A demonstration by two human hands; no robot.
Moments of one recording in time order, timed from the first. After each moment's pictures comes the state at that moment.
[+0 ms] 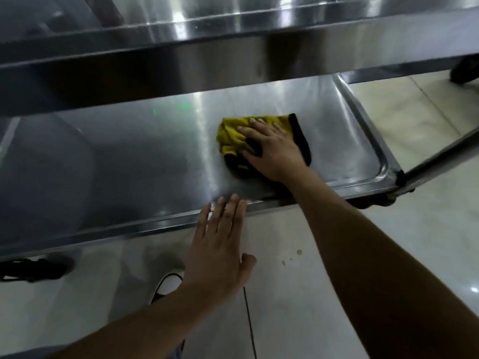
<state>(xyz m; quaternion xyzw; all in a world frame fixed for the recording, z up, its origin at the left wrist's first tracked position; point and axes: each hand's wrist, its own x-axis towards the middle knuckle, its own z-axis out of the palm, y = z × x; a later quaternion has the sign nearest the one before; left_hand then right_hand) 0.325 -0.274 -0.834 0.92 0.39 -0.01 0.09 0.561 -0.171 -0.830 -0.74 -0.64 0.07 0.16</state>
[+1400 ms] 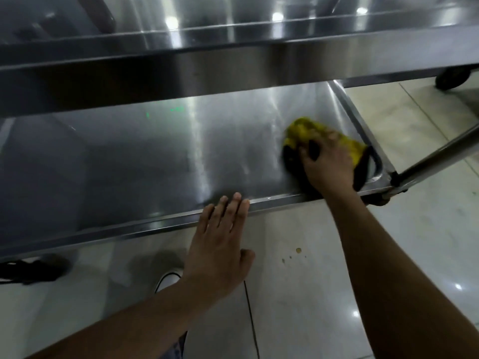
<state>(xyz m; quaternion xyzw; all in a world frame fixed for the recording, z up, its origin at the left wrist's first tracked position) 0.321 -0.266 -0.827 0.92 0.37 -0.05 0.12 0.611 -0.240 -0.828 -0.89 -0.42 0.03 0.17</state>
